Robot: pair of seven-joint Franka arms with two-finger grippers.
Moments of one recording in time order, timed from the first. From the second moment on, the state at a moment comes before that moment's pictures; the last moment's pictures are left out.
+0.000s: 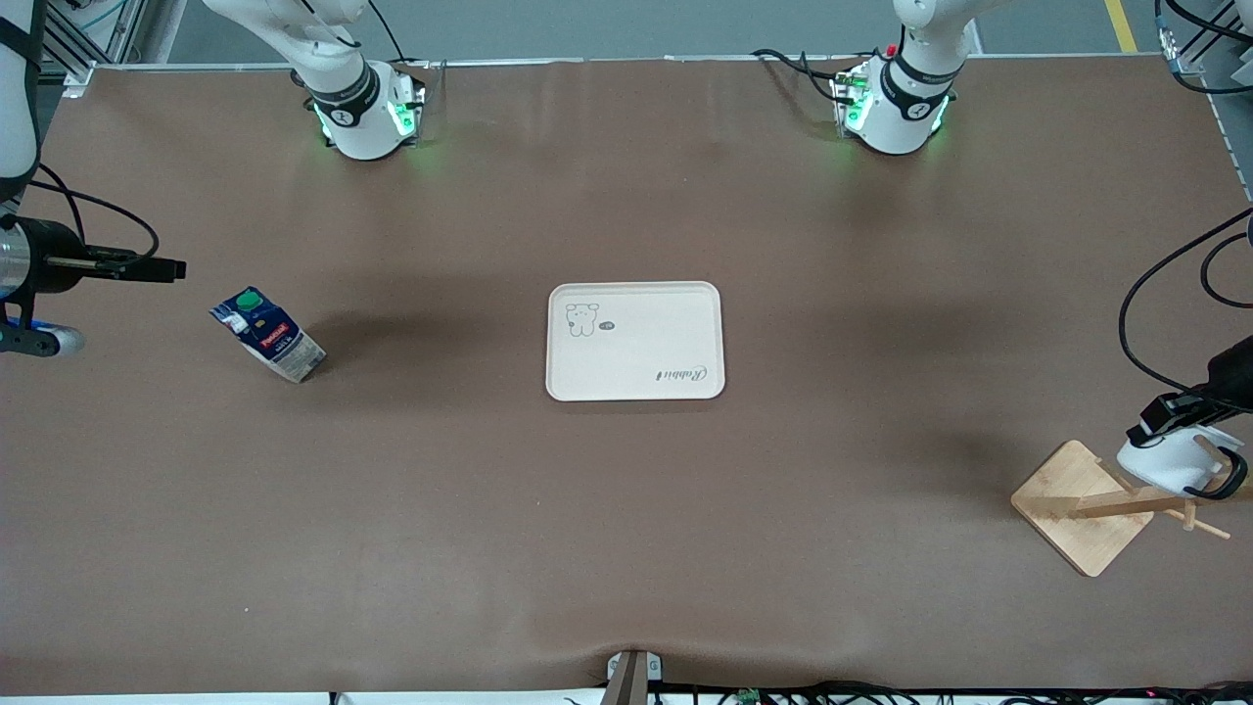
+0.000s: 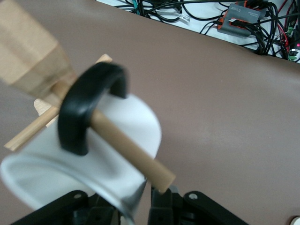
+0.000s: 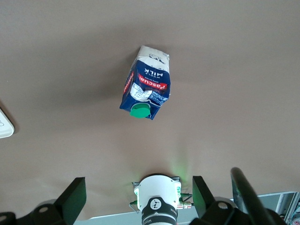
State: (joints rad) left arm 0.42 0.32 -0.19 -1.71 -0.27 2.23 0.22; right arm -0.10 0.21 -0.03 -1.50 0.02 1.27 0.07
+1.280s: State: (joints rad) left arm 0.40 0.25 -0.33 -1.65 -0.27 1.91 0.25; right arm -0.11 0.23 -0.02 -1.66 0.01 1.60 0.26
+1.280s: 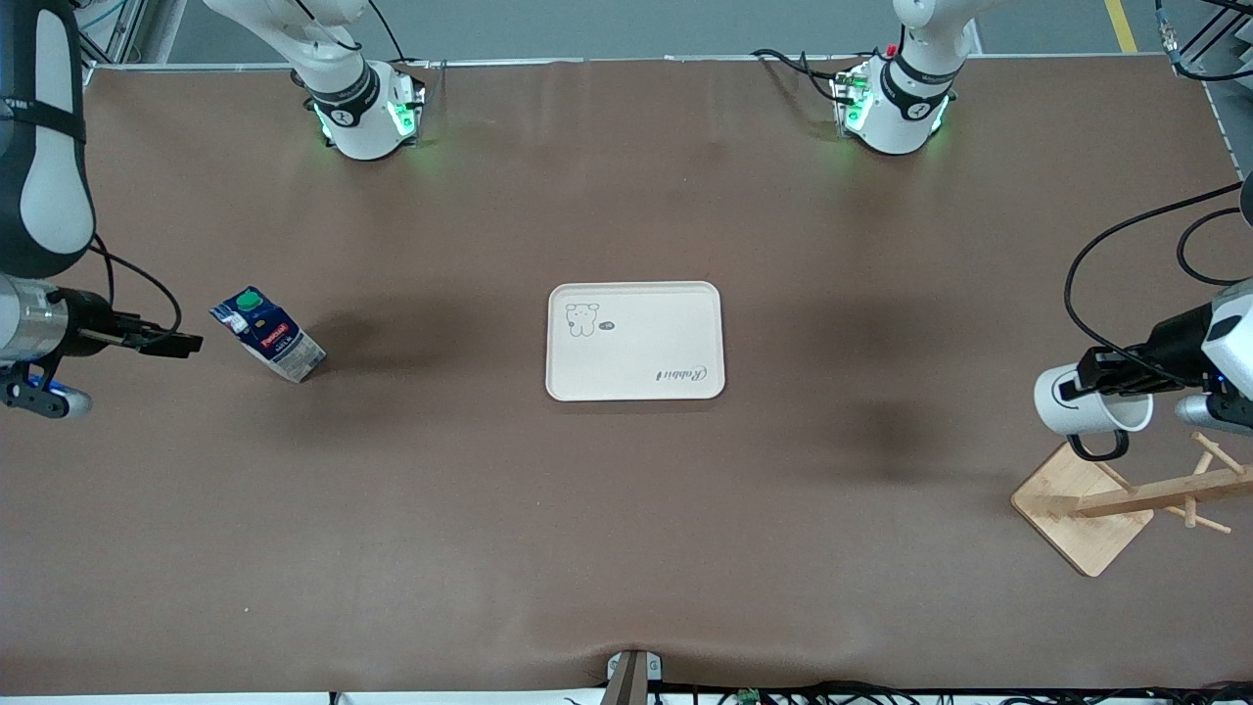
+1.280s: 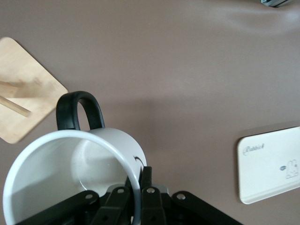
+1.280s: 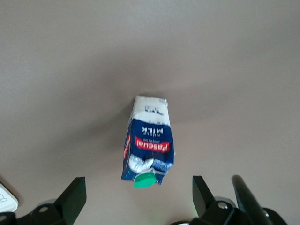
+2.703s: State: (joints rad) left arm -0.22 0.44 -0.47 -1.65 0.07 2.01 -0.84; right arm -0.10 0.00 -0.02 -2.21 -0.02 2.10 0.37
